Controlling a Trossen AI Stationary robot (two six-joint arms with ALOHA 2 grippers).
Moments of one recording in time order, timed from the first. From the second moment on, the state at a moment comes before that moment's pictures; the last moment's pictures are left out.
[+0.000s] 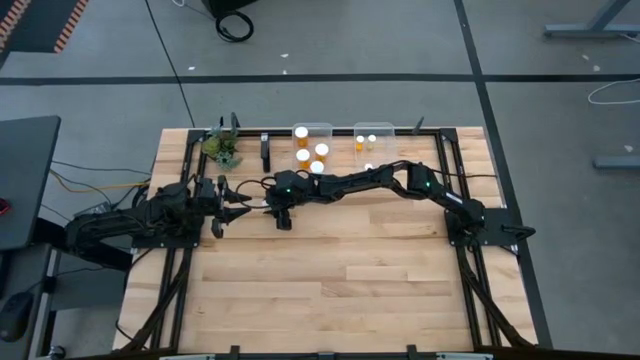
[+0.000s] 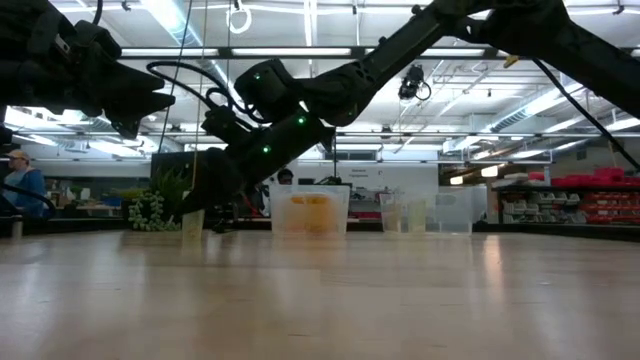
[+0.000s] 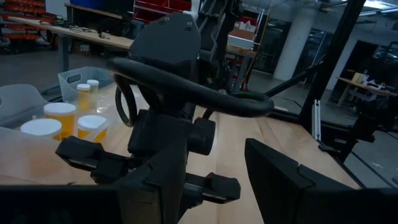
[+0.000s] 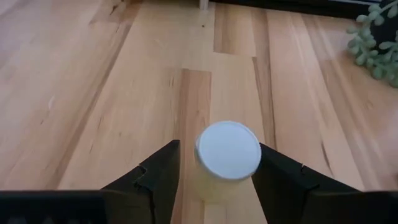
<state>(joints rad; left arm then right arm) 0.20 0.05 0.01 0.05 0.11 -0.22 -0.14 2.42 1.78 0.06 -0.13 -0.18</state>
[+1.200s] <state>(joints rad) 0.20 0.05 0.01 0.05 0.11 -0.22 -0.16 2.39 1.79 0.02 -0.12 -0.14</state>
